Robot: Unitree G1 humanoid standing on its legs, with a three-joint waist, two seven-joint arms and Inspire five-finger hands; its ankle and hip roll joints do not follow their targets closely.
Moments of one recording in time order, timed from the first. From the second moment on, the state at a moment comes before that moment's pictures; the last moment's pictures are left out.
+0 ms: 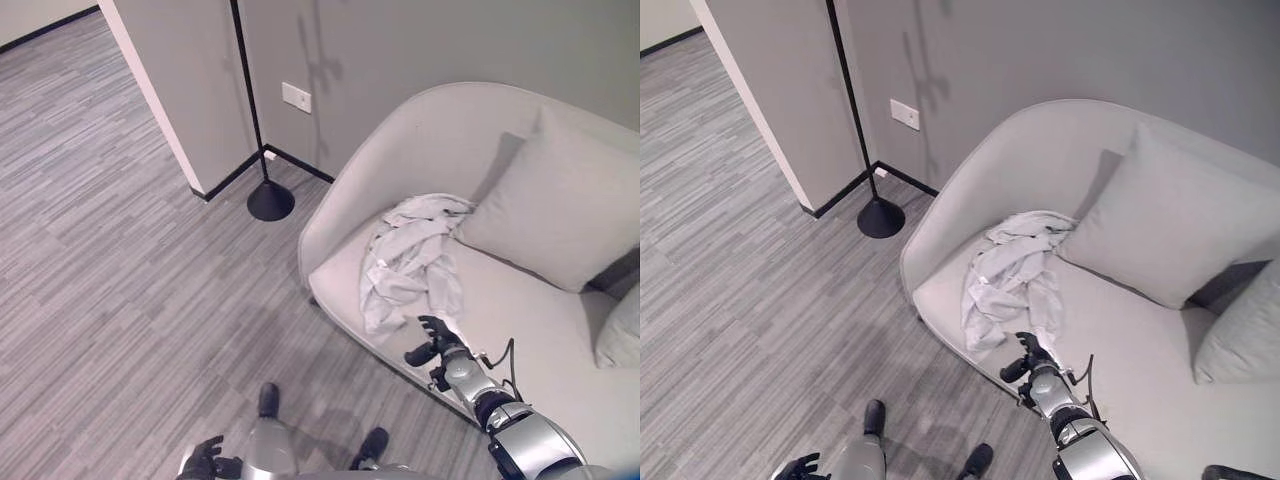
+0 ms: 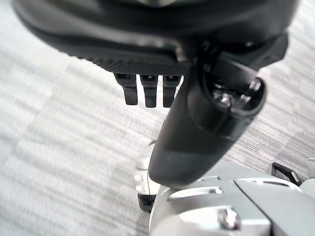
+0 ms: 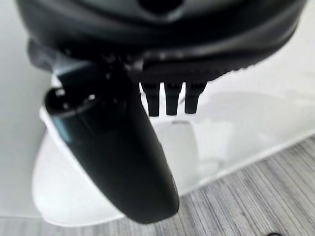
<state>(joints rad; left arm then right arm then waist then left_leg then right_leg) 0.02 0.25 -0.33 1.23 -0.14 -0.12 0.12 -0.47 -0.31 0.36 1.33 -0.03 -0.03 -0.26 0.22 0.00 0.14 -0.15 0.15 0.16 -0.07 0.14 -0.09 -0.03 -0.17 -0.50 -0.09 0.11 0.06</state>
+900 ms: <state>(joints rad) -0.12 0.32 -0.53 1.08 -0.06 -0.24 0.21 -0.83 -0.40 0.28 1.37 0.01 -0.04 -0.57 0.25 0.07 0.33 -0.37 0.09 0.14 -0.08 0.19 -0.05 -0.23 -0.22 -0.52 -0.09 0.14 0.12</state>
